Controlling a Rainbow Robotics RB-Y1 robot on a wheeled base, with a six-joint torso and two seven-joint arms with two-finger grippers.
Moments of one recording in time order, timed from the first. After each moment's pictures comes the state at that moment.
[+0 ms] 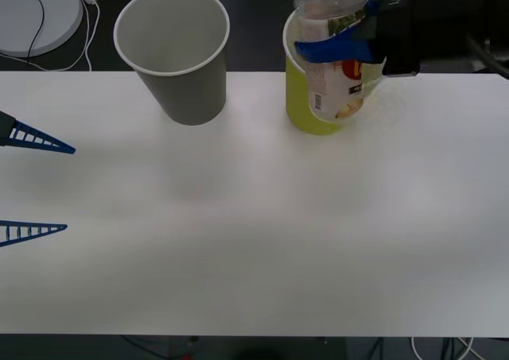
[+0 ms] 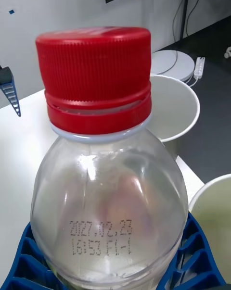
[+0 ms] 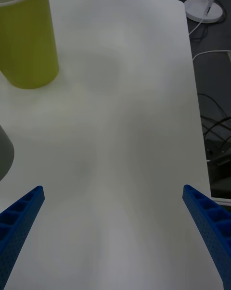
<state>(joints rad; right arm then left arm) -0.71 -1.11 0.18 -2.18 1.61 -0.97 -1.42 0.09 1.20 0.29 -1.85 -1.06 -1.36 0.10</state>
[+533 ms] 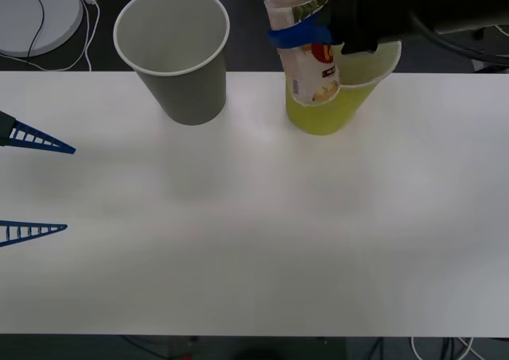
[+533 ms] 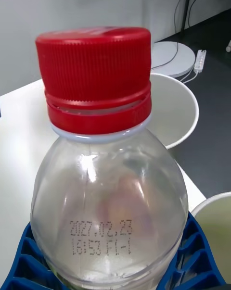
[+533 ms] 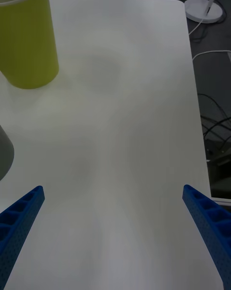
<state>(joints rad) -0.92 -1.03 0.35 -2.03 1.68 -1.01 -1.42 0.09 1.20 0.29 -1.85 -1.06 -1.36 0.10</state>
